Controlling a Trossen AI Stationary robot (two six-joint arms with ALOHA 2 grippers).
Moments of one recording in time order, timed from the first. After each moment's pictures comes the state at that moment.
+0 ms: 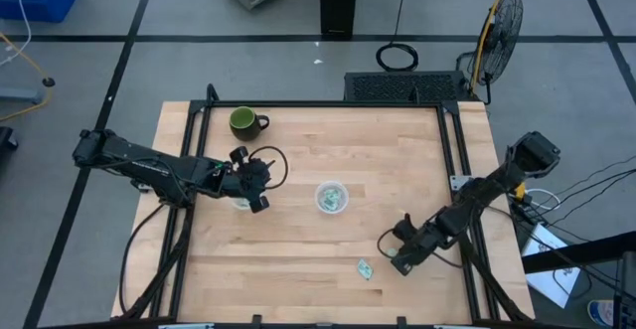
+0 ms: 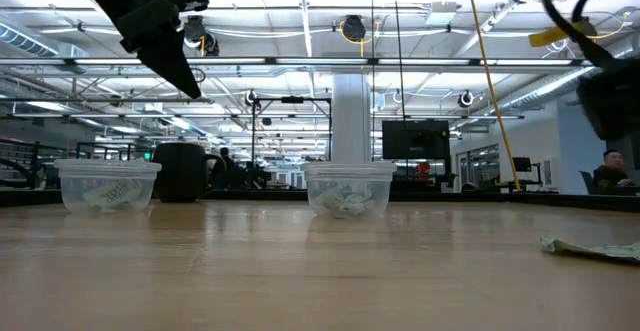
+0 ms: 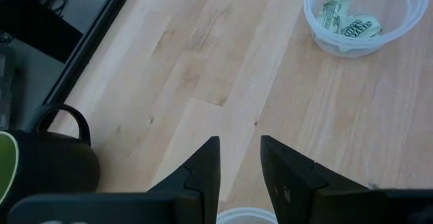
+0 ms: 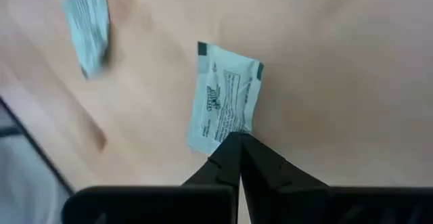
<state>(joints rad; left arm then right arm) -0.18 1.20 0.85 -0.68 -0.53 -0.37 0.67 1.44 0.48 -0.27 0.00 1.49</state>
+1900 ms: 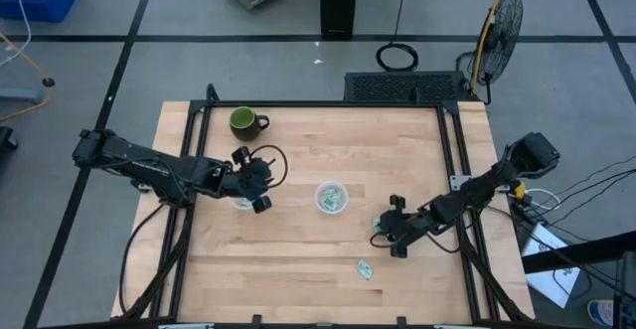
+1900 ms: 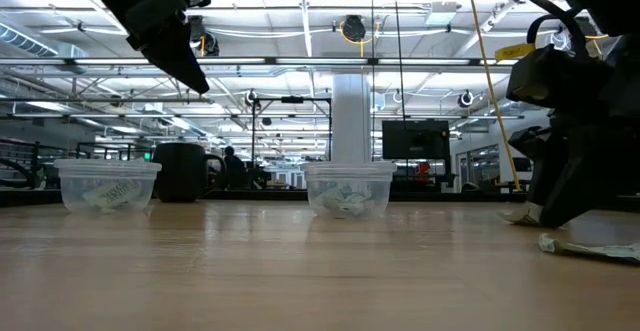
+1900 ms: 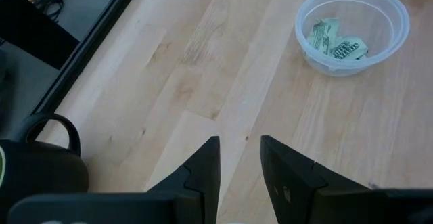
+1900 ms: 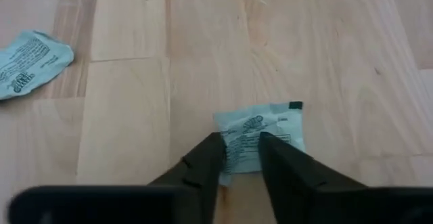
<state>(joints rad) -0.18 1.20 0.85 -0.62 -0.52 -0.37 0.51 1.45 0.43 -0.01 0.29 0.50</state>
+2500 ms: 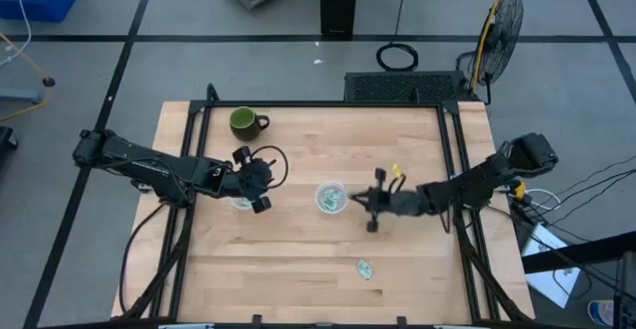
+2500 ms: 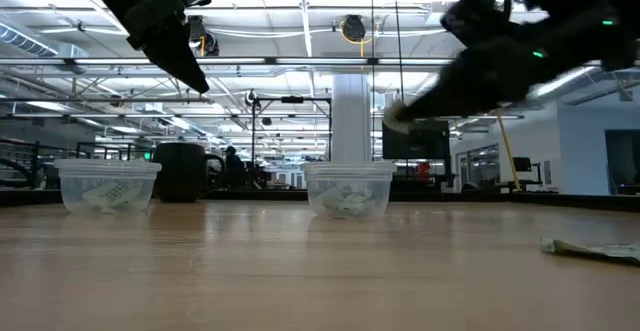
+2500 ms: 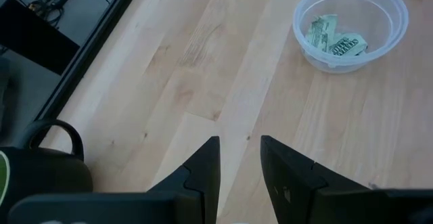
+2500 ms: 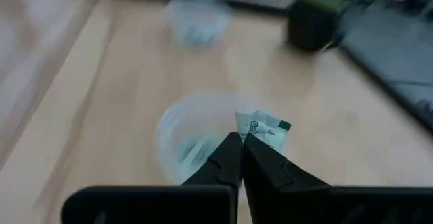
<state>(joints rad) -0.18 1.20 0.85 -0.62 -0.52 -0.34 0.28 1.45 0.43 0.60 0.49 0.00</state>
